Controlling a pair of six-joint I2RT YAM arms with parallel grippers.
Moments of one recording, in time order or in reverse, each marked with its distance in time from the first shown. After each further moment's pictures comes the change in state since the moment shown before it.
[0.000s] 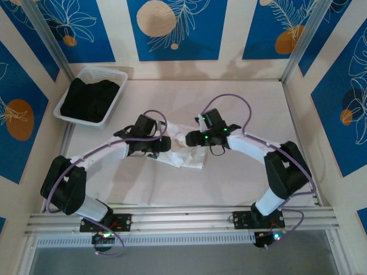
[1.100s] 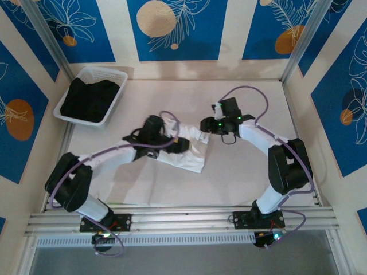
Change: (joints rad) left arm -0.036 0.025 -0.019 0.348 0.280 0.032; right arm -0.197 0.009 0.066 -0.033 -0.106 0.016
